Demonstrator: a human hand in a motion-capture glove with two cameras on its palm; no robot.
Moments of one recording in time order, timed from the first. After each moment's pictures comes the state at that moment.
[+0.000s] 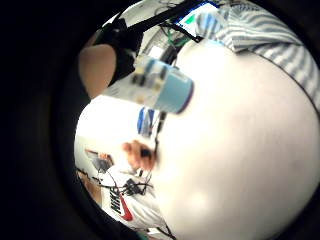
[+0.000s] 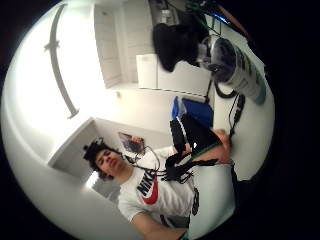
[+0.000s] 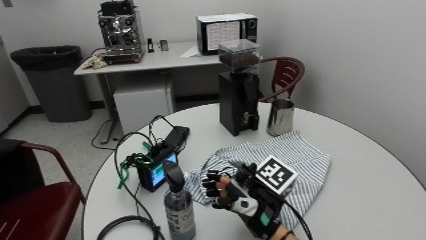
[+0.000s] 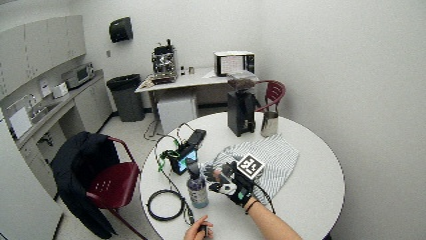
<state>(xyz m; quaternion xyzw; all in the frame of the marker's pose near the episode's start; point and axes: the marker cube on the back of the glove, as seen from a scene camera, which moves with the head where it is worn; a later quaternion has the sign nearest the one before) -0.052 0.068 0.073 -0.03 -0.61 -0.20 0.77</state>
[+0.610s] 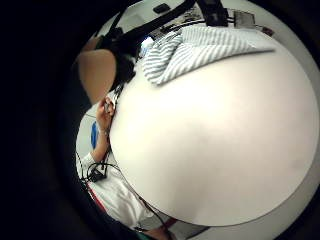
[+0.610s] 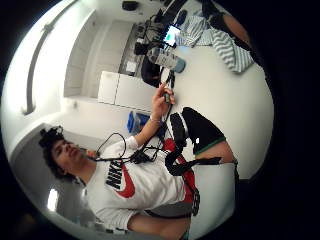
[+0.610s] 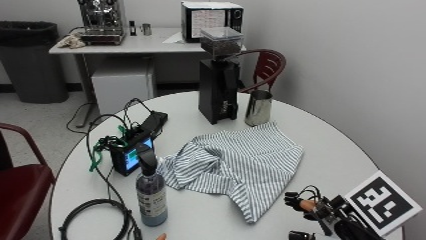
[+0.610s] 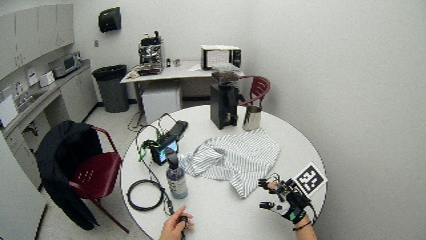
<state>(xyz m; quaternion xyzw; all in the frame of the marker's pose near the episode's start) 0.062 0.238 0.036 0.14 -0.41 -0.08 0.90</state>
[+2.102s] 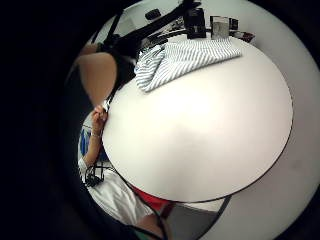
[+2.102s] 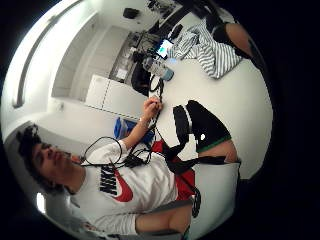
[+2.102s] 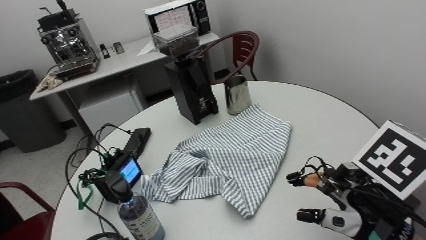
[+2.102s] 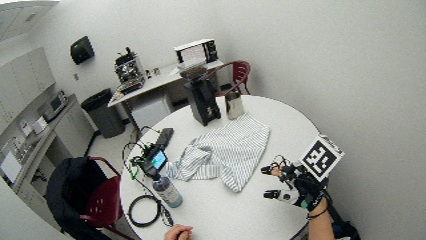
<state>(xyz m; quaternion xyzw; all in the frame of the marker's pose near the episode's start) 0.060 0.251 -0.061 0.12 -0.22 -0.09 0.96</state>
